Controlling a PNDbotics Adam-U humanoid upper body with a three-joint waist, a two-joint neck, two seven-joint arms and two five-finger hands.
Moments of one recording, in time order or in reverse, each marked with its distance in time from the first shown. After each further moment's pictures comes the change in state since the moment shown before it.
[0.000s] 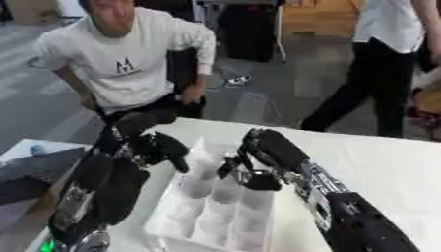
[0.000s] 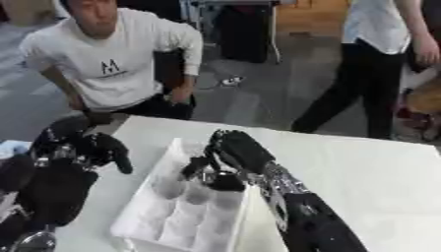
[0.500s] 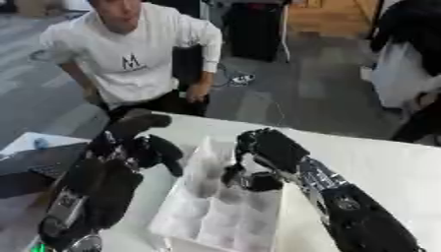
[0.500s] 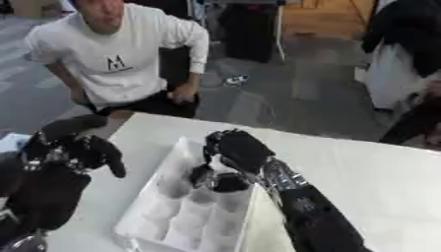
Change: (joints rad) left arm -0.016 0.015 -0.006 0.000 0.000 0.004 -0.005; right arm -0.045 -0.026 -0.038 0.050 0.304 0.100 0.027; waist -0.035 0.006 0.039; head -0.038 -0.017
